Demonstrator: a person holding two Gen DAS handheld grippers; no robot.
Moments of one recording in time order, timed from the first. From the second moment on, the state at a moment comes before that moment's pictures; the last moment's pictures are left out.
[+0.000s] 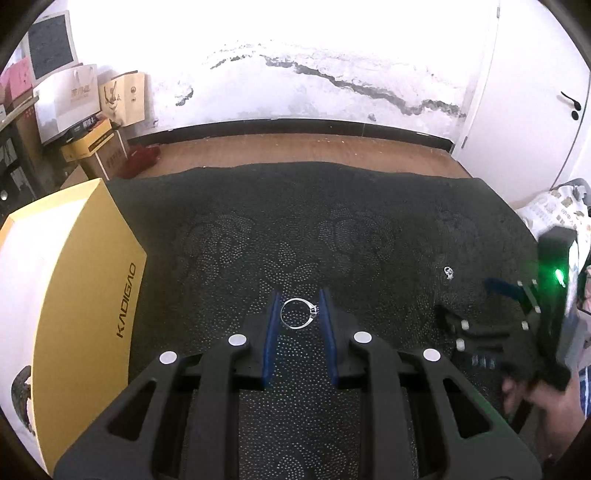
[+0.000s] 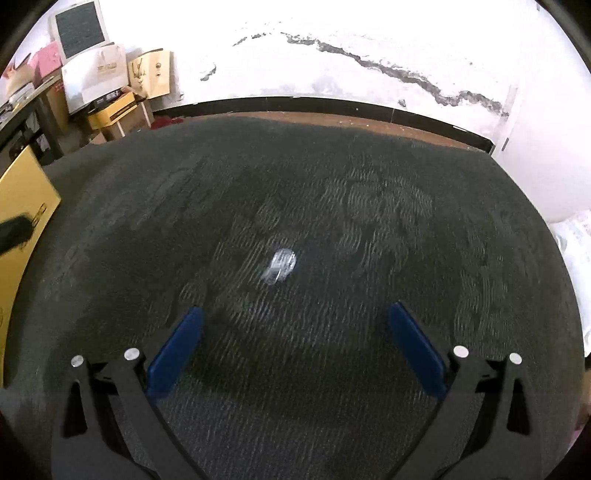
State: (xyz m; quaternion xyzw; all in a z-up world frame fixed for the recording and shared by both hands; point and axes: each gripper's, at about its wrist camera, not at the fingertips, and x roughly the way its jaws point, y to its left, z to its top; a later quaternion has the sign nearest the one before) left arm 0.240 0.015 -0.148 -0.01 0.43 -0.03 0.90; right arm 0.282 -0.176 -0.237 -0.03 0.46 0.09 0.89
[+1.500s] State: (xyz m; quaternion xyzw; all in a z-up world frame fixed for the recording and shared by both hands) left arm 0.210 0.055 -0.090 -0.02 0.41 -0.01 0.91; right arm 0.219 -0.128 -0.092 -0.01 0.38 0.14 0.92
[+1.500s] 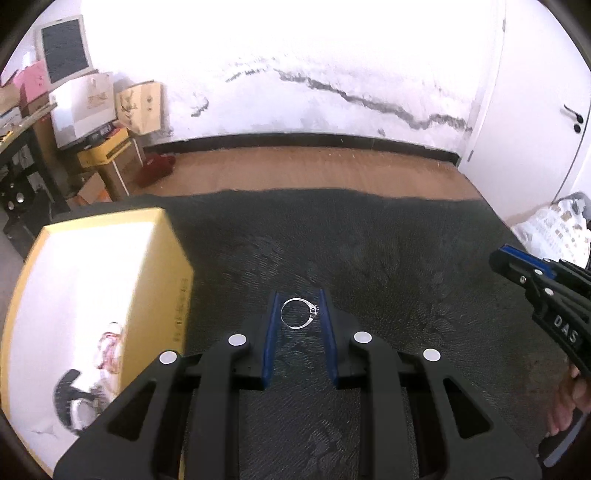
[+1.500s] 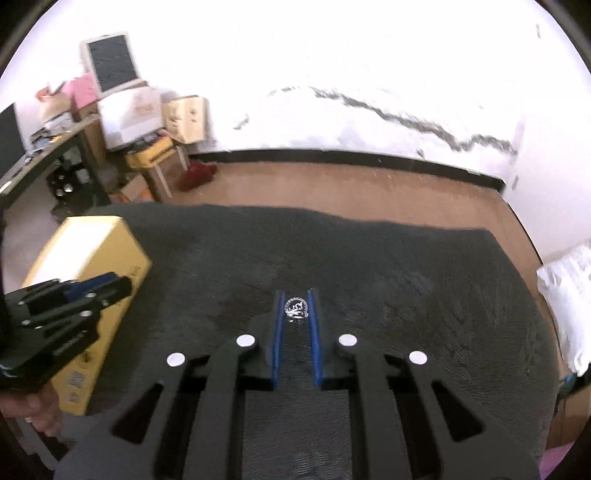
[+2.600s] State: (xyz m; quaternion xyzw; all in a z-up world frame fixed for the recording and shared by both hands) left arm 0.111 0.317 -0.119 -0.12 0.45 0.14 0.87; right arm 0.118 0.200 -0.029 -0.10 0.36 0.33 0.87
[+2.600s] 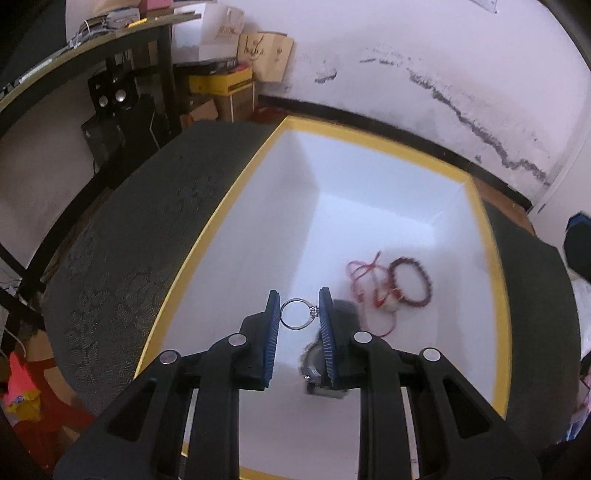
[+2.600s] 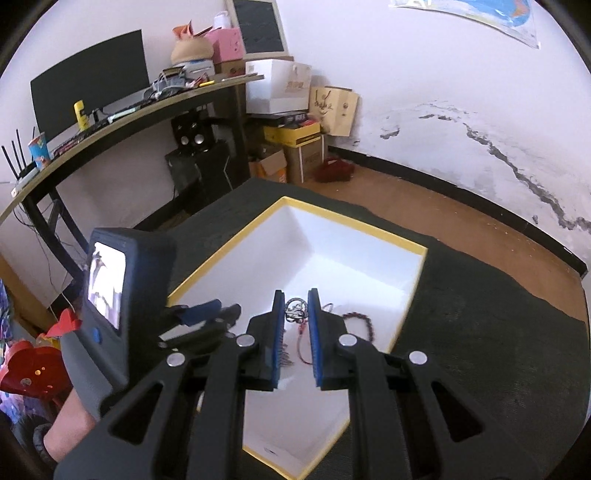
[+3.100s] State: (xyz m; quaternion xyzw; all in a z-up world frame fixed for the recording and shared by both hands) left arm 0.112 0.324 -0.138 -0.12 0.48 0.13 0.86; right arm 0.123 0.206 -0.031 -0.10 0.38 0.30 0.87
